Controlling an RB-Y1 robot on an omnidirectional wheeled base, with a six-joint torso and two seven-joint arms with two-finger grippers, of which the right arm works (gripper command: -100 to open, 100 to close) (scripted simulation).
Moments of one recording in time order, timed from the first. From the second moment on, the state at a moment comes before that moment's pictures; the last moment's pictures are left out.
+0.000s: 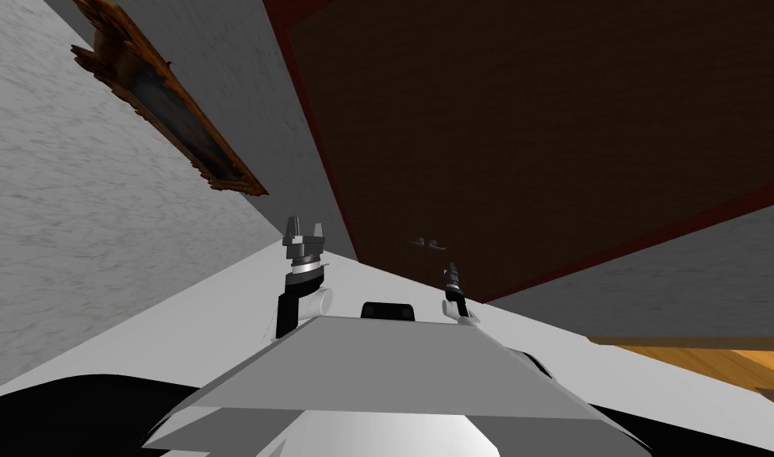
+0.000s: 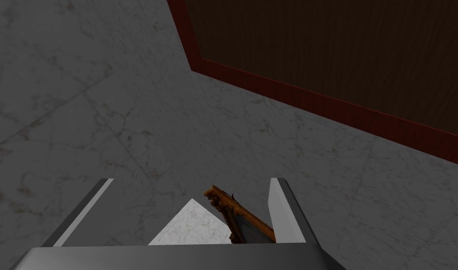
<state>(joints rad) -0.11 -0.24 -0.20 -0.54 -0.20 -0.84 -0.06</state>
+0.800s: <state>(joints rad) 0.01 -0.30 -0.25 -0.59 -0.23 -0.82 -0.09</state>
